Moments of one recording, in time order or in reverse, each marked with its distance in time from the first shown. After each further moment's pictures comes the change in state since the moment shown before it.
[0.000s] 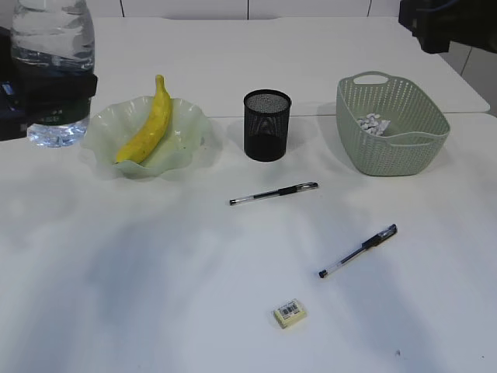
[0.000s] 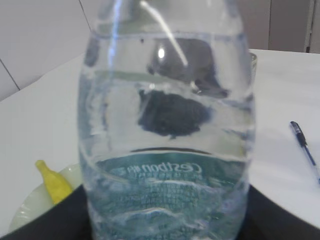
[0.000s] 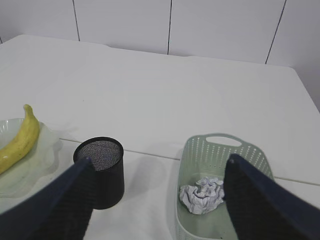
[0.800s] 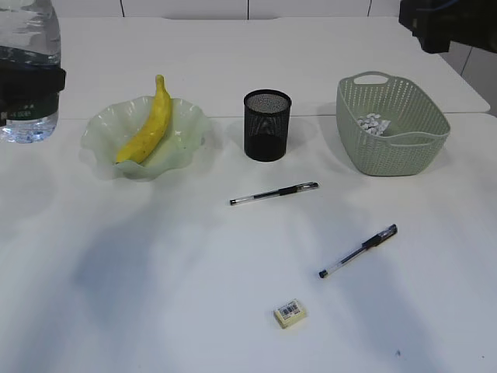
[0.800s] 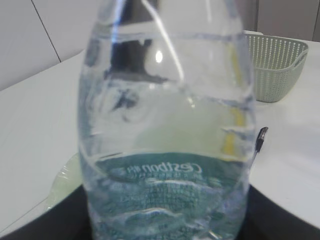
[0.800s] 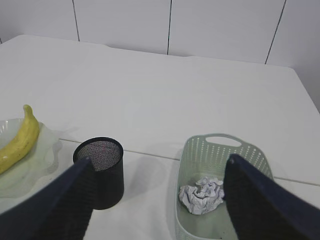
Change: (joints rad) left arm 0.075 0.000 0.000 -0.002 -0.063 -0.041; right arm 0.000 0.000 0.000 0.000 0.000 0.000
